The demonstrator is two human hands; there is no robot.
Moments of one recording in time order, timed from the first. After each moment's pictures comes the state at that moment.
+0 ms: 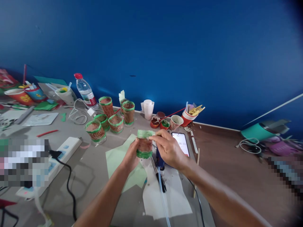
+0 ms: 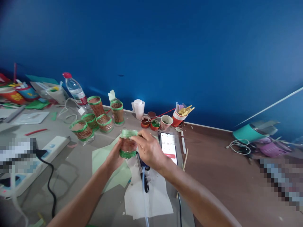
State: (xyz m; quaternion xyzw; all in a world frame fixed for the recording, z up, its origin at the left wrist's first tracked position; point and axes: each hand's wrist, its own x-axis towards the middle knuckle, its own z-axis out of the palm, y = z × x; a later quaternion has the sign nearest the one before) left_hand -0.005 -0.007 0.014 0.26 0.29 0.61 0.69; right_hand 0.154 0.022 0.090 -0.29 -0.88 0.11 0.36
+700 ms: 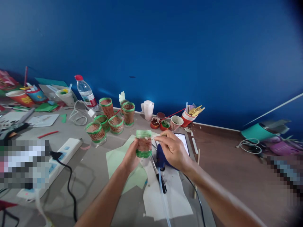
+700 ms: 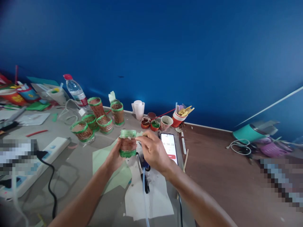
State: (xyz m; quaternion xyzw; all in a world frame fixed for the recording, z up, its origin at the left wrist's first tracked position) left_hand -0.008 -0.006 0.014 0.25 0.31 0.60 0.69; right_hand 0.164 0.018 0.094 -0.31 -0.85 0.15 0.41
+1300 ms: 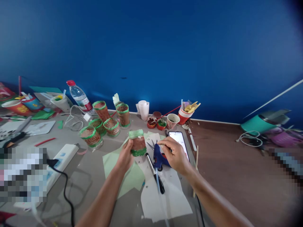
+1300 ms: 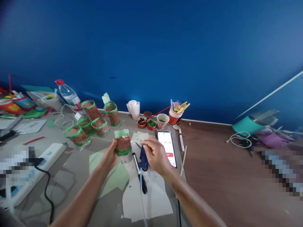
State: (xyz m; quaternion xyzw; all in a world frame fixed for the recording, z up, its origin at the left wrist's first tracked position) left_hand -0.013 0.004 0.008 0.25 0.36 0.64 0.63; right_hand 0.190 0.011 0.067 -0.40 -0.77 0.26 0.43
